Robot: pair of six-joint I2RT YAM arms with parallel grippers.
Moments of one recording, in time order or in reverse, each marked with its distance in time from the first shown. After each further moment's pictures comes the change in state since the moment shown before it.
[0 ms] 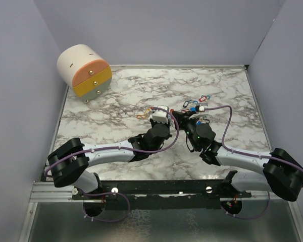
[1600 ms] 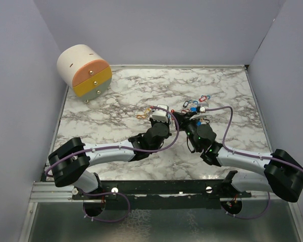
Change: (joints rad) left arm 0.009 0.009 0.002 0.031 -0.016 0.024; right arm 0.000 -0.018 -0.015 -0.003 -0.001 0.008
